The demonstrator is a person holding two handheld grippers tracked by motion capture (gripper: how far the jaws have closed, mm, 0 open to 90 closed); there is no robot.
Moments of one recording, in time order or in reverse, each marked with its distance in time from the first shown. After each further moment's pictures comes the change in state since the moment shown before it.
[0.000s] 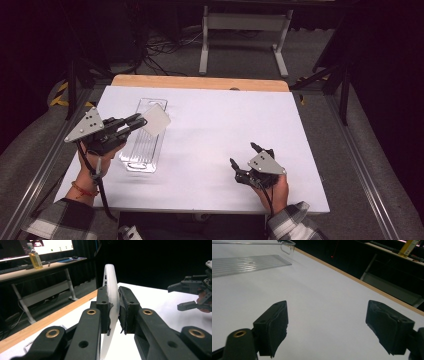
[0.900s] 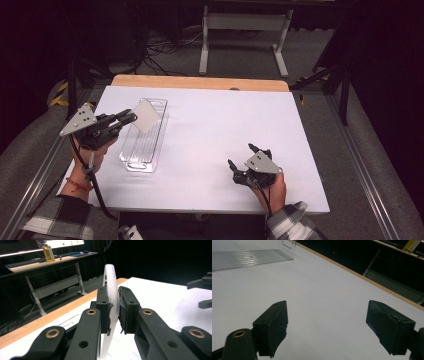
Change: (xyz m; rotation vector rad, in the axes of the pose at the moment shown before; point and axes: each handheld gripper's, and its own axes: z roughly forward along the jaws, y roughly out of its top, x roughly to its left) left arm 0.032 -0.018 -0.003 0.034 0.076 -0.025; right arm 0.004 -0.003 0.007 0.031 0.010 -0.004
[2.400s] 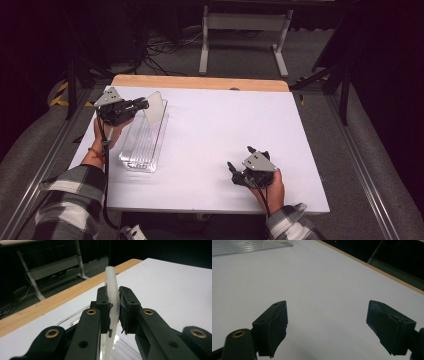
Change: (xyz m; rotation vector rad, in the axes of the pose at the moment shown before) left arm 0.069 -0.032 0.087 0.121 -0.006 -0.042; right arm 0.002 -0.010 0.011 0.074 0.013 0.018
